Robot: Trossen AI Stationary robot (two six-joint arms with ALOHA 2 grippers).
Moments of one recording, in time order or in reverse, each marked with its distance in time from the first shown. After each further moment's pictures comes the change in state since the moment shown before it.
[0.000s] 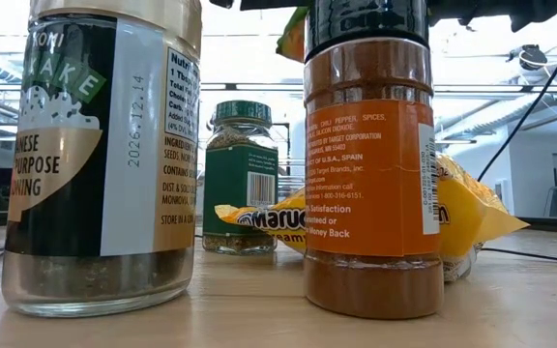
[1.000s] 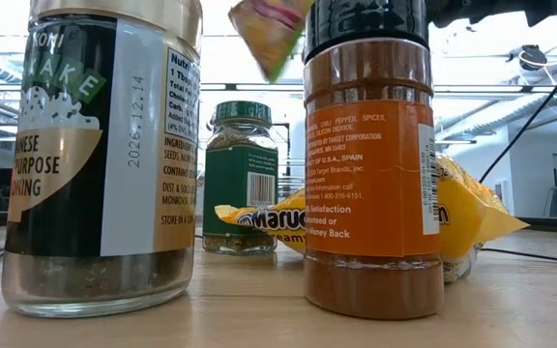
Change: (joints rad) left arm 0.096 -0.235 0.000 -0.115 -0.177 -0.440; right arm 0.008 -0.101 -0.001 -0.167 0.029 -0.238
